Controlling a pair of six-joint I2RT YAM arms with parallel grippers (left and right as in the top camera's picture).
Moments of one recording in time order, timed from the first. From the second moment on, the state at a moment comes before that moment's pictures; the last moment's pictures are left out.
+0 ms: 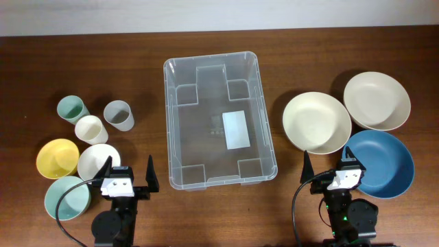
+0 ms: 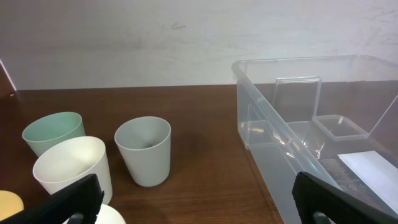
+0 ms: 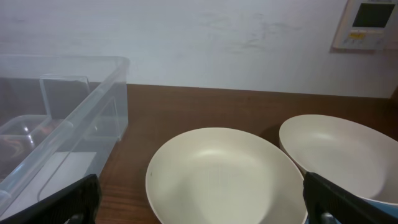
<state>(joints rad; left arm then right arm) -0.03 0.02 0.01 -0.08 -0.02 0.01 0.03 0.02 0.01 -0.07 -0.01 -0.04</state>
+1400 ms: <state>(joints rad) -0.03 0.05 0.13 -0.18 -0.03 -0.02 0.03 0.03 0.12 -0.28 -0.01 0.18</state>
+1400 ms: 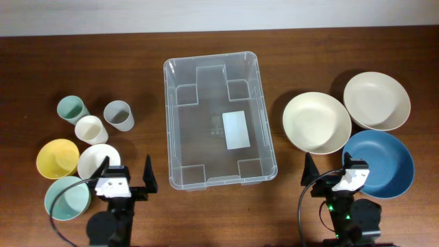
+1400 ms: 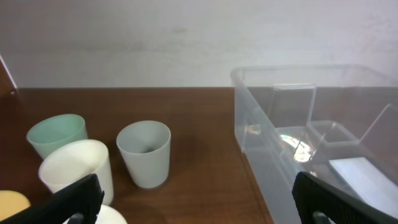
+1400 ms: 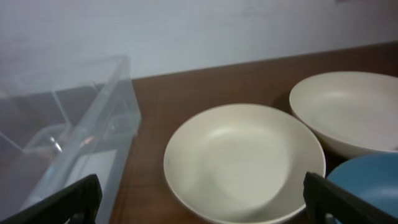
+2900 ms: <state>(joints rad) -0.03 1.08 1.19 -0.94 0.06 0.05 -0.68 1.74 1.72 -0.99 -0.28 0.23</state>
